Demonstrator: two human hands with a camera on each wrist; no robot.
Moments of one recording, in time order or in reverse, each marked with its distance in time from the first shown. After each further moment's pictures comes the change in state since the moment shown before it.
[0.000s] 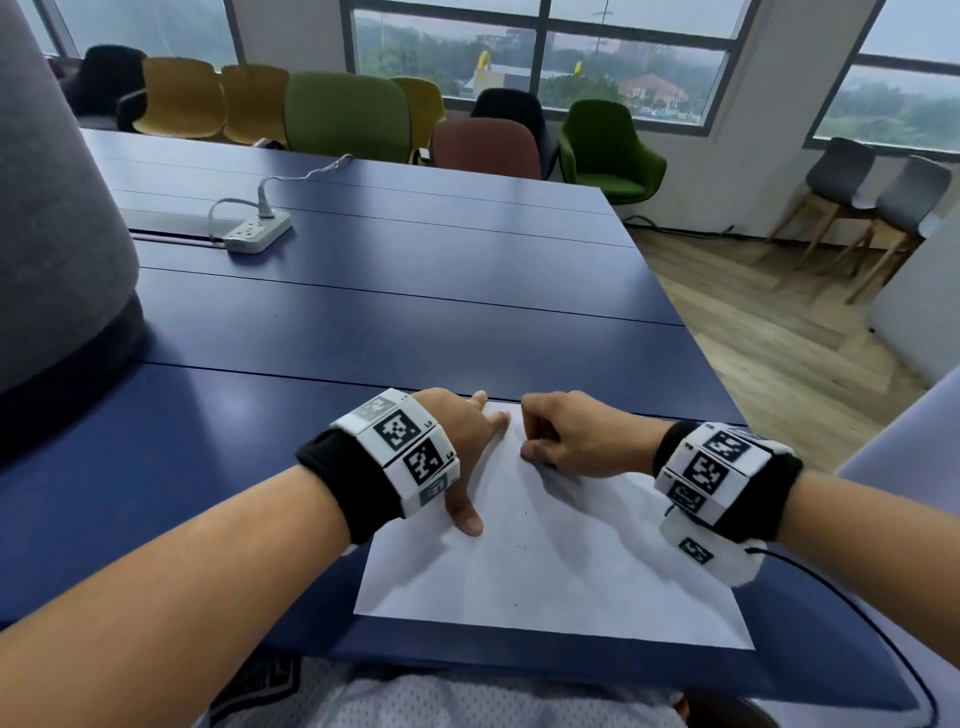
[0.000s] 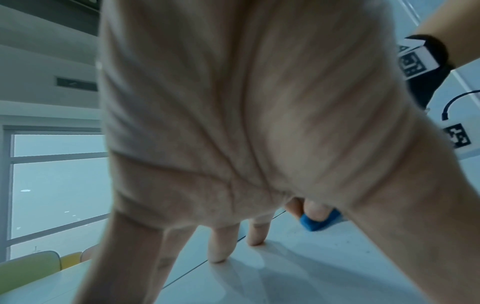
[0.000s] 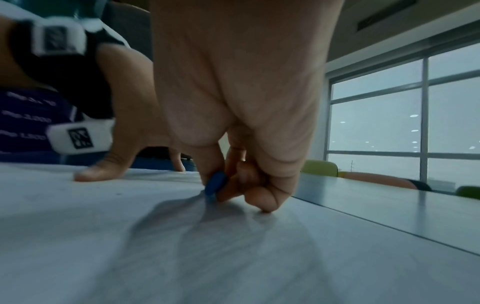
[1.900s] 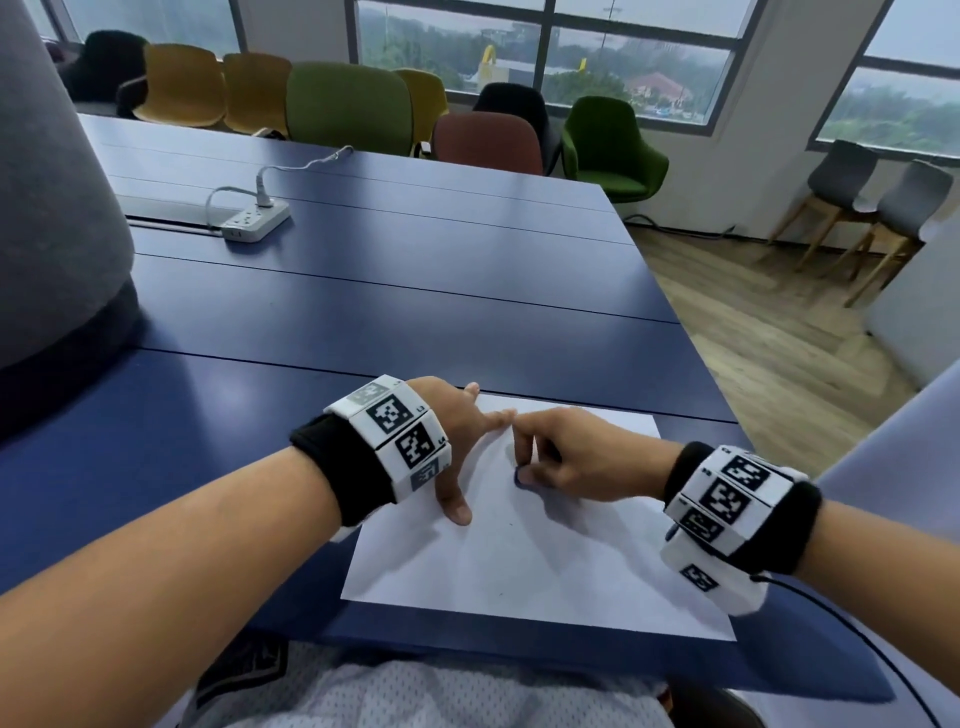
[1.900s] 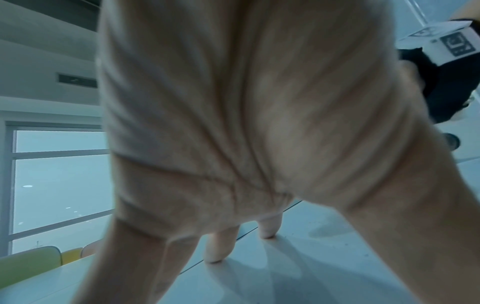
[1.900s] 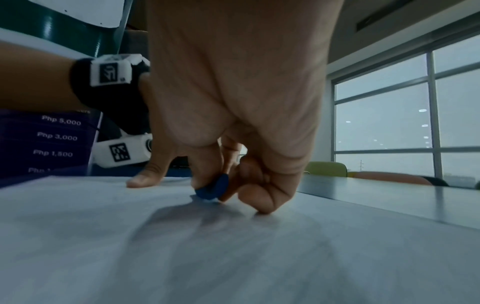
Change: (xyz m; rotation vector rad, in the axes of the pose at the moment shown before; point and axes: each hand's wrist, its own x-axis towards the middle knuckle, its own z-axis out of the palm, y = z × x) left_hand 0.003 0.004 -0.003 0.001 -0.046 0.001; right_hand -0.029 -0.004 0.007 0.153 -0.017 -0.124
